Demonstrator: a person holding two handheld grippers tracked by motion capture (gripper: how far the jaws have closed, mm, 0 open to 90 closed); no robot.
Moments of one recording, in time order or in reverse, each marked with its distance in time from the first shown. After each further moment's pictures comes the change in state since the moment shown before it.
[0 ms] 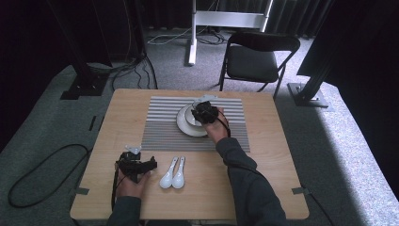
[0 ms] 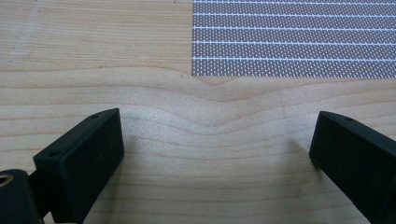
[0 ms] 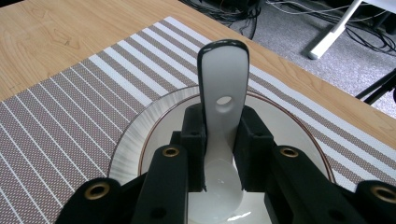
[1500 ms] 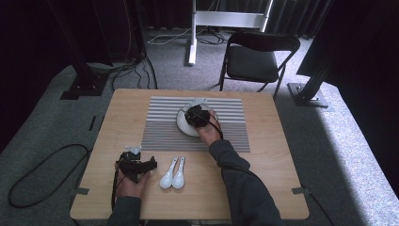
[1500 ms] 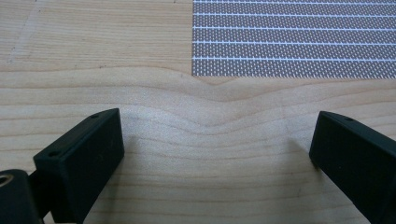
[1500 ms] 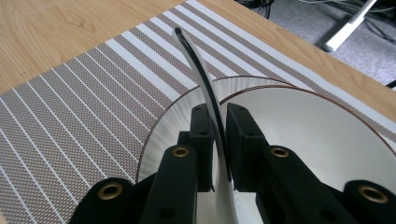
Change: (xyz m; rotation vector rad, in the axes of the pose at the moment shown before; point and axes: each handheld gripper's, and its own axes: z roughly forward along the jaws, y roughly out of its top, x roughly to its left) left arm 0.000 0.000 0.000 0.000 0.001 0.002; right arm 0.024 -0.002 0.021 0.048 0.030 -0.018
